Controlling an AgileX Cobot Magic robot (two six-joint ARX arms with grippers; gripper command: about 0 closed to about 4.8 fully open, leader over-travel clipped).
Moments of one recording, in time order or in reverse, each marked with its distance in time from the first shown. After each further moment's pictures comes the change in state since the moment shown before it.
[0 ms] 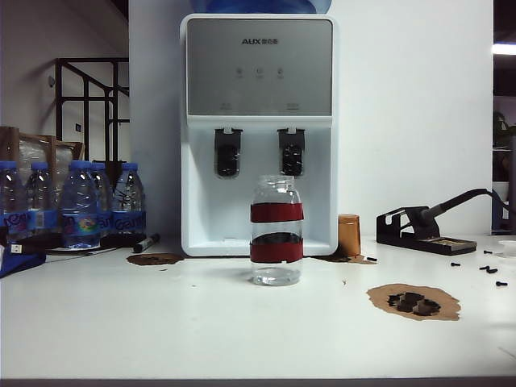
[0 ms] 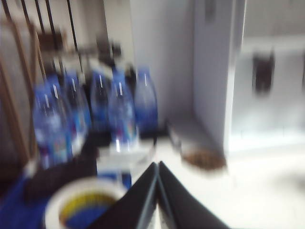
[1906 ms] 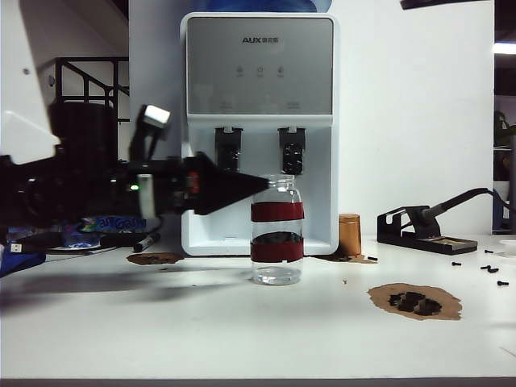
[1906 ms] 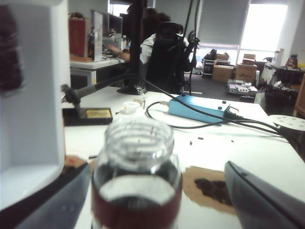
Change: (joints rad) left arm -0.309 2.187 0.930 1.283 0.943 -0.151; right arm 0.007 0.988 0.970 -0.377 -0.652 -0.295
